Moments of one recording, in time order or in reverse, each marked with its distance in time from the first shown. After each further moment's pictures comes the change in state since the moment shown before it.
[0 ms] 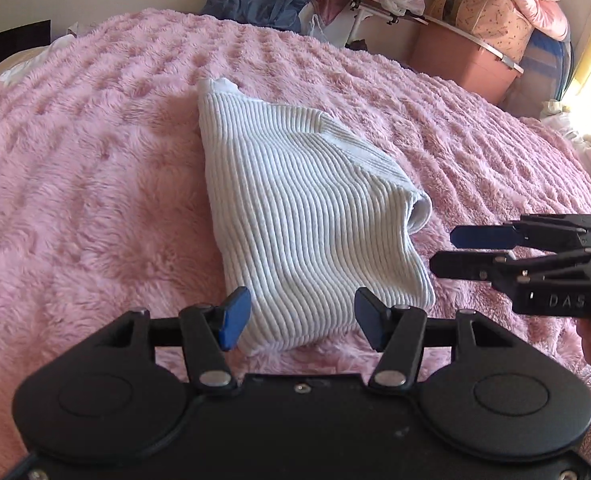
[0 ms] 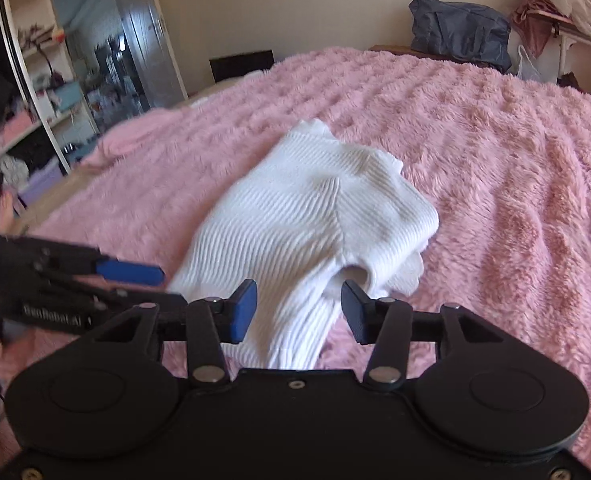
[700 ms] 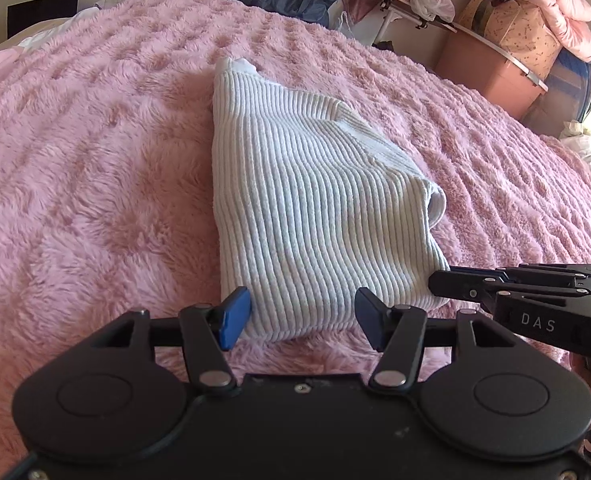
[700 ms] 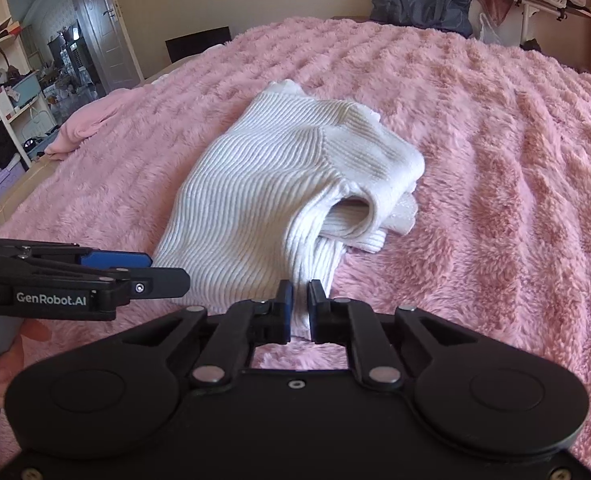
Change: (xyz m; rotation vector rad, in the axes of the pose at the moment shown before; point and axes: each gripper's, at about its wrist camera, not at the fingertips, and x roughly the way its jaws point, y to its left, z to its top) left arm 0.015 -0.004 -0.007 -0.098 0.016 0.040; right arm 0.014 0.000 -0.015 0.147 0.066 -0.095
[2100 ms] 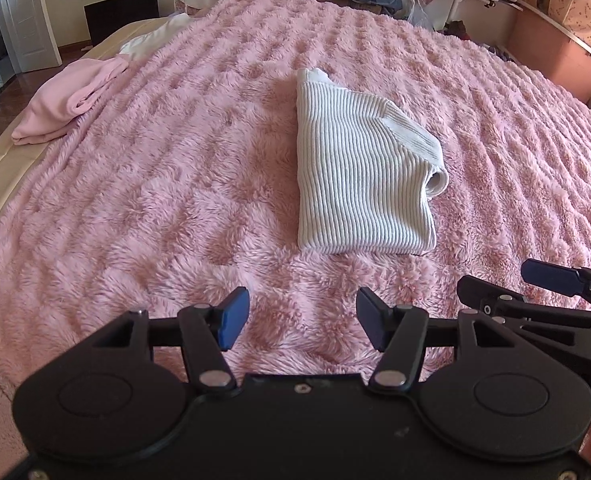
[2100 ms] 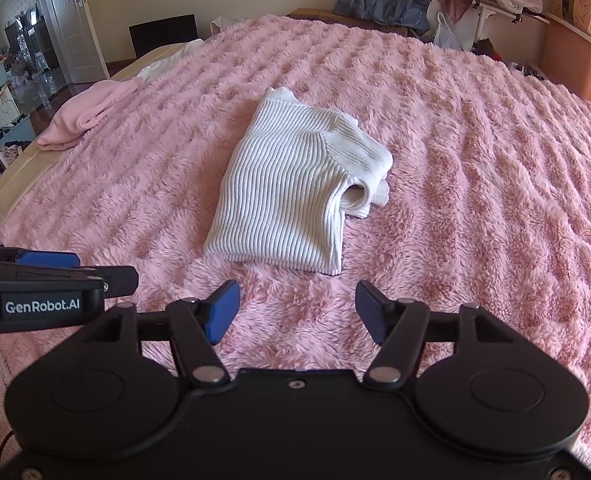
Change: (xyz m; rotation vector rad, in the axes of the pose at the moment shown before) left arm -0.154 -0.058 -0.009 -0.031 0.096 0.298; right arm -0.116 0.089 -0.003 0.005 0.052 -0.169
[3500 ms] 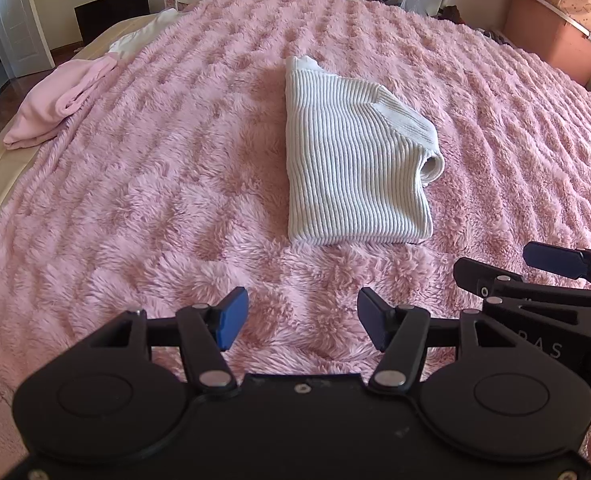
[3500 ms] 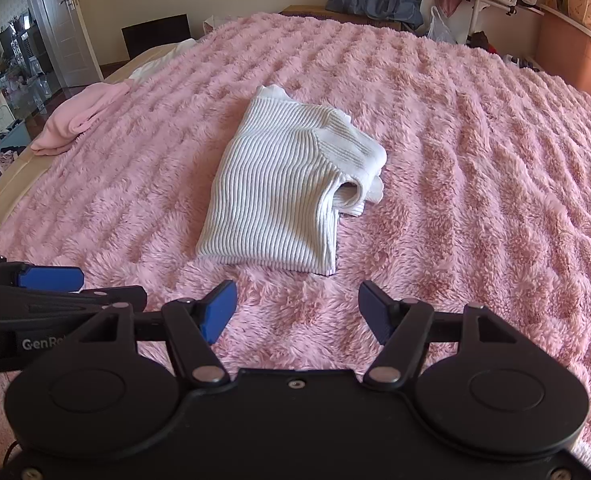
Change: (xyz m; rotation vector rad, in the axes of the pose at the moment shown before) left arm 0.020 0.000 0.008 0.045 0.033 -0.003; right arm 0.007 -0.006 0.002 0.023 0.010 -0.005
